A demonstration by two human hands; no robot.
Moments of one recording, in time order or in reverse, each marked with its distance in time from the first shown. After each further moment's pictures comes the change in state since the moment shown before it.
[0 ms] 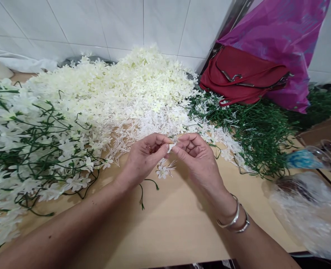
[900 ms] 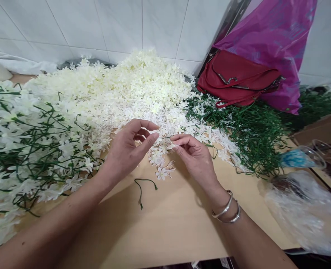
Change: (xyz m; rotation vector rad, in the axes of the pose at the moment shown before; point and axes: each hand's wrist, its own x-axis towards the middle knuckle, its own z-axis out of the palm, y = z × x) left_hand 0.004 0.039 -0.029 0.446 0.083 0.143; right_hand 0.009 0.005 -0.011 -0.232 -0.059 -0.144
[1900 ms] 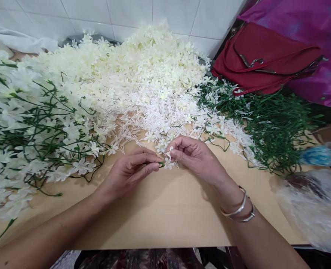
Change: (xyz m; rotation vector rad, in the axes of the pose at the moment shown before) left_hand -0.073 -0.031 -0.004 -0.108 -0.206 -0.023; right_hand -0.010 -0.013 0.006 0.105 -0.432 0.253
